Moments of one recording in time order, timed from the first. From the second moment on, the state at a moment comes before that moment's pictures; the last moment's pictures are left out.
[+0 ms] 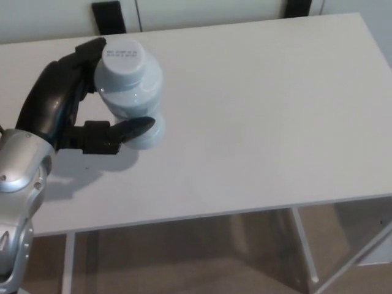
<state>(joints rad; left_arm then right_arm) -0.26 0.41 -0.02 -0.38 -0.06 0.58 -0.17 0.00 -0.52 0.08 1.33 -0.27 -0.17 0.16</state>
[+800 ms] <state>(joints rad) -0.26 0.37 -0.06 -0.23 -0.04 0.58 -0.17 -0.03 -0.51 0.09 1.32 -0.27 -0.16 0.16</state>
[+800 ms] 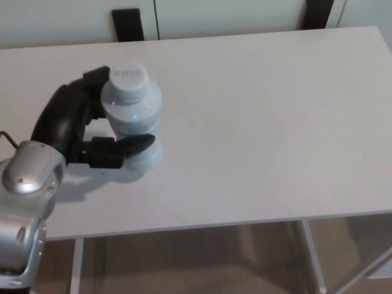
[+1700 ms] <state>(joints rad) -0.23 0.33 -0.16 -0.11 0.03 0.43 -0.17 -0.07 -0.51 0.11 1.32 -0.27 -0.15 0.19</state>
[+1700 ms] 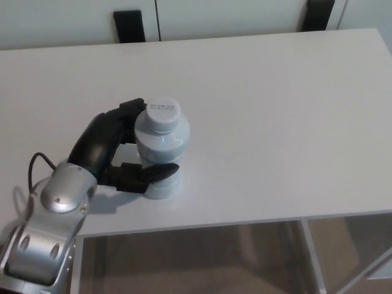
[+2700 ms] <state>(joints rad) 0.08 0.53 0.15 -0.19 -0.11 0.24 -0.39 -0.02 -0.56 0.14 1.30 -0.28 -0.15 0.20</state>
